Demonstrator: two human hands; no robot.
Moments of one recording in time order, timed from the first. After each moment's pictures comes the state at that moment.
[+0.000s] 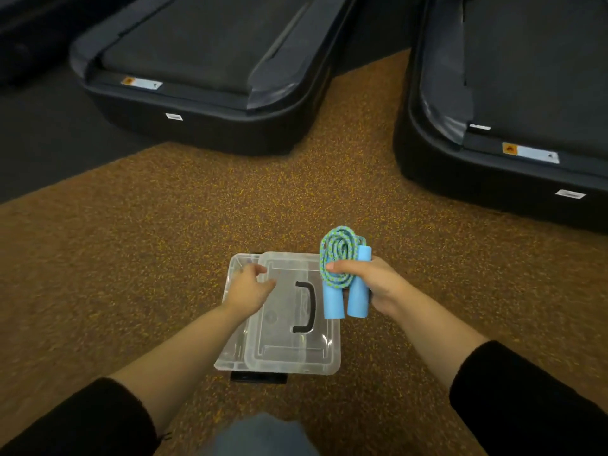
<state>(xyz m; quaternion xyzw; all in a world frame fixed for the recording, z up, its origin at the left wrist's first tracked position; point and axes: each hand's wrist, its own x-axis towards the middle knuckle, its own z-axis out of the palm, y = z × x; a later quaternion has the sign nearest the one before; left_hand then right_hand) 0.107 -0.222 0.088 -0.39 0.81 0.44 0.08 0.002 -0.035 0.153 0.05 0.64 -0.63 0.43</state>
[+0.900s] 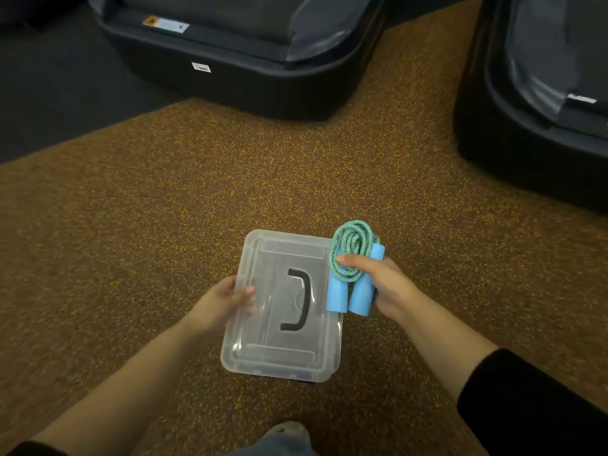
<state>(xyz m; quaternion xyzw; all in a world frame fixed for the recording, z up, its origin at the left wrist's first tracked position) 0.186 -0.292 0.055 -0.43 0.60 0.66 0.11 0.005 -0.095 0.078 0.07 0.59 -0.66 0.45</state>
